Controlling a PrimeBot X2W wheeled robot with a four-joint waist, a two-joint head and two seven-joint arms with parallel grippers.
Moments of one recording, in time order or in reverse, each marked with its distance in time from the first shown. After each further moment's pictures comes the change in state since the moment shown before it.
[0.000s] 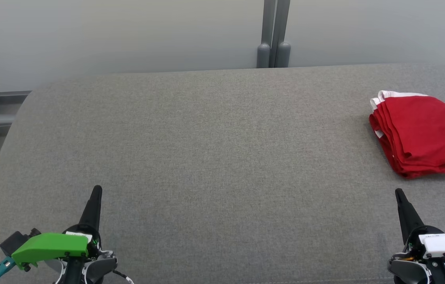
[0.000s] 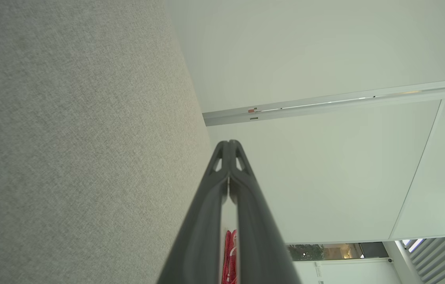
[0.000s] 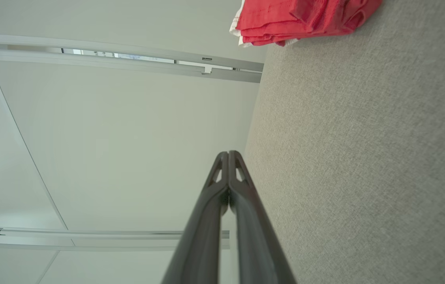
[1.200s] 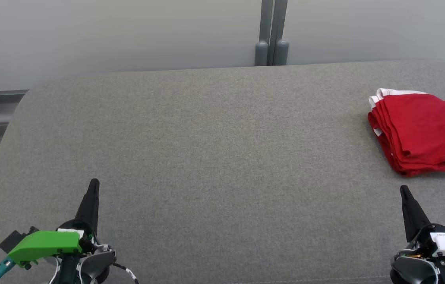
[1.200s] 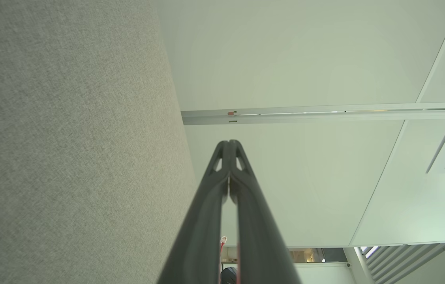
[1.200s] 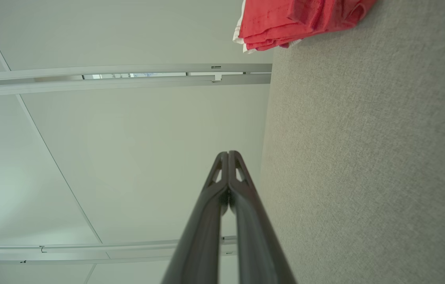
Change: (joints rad) left arm -0.015 -0.024 0.037 -0.007 -0.112 -0.022 0.030; right arm 0.000 -0.001 -0.018 -0.018 0.142 0.000 0.019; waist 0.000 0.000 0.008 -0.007
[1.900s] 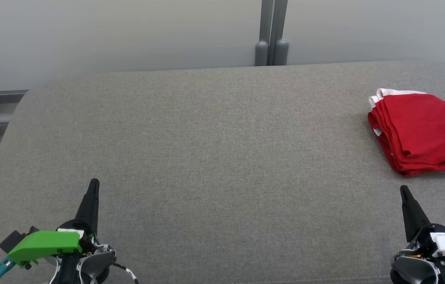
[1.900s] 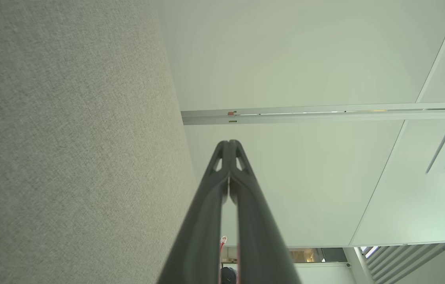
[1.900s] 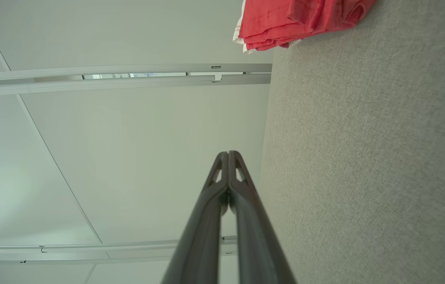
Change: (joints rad) left arm 0.000 0.000 0.000 0.000 0.000 0.000 0.000; right arm 0.000 0.000 0.000 0.000 0.000 0.000 0.000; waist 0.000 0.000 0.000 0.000
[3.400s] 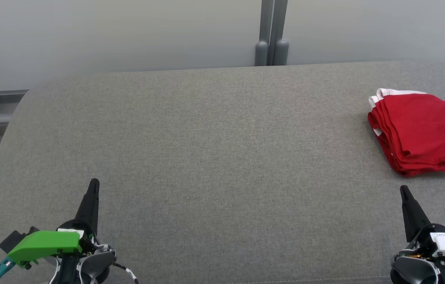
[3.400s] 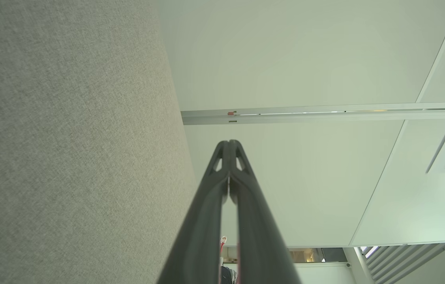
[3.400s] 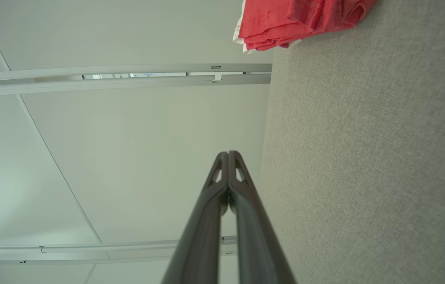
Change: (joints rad) left arm 0.000 0.000 0.000 0.000 0.000 0.000 0.000; right arm 0.000 0.000 0.000 0.000 0.000 0.000 0.000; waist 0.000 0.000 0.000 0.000
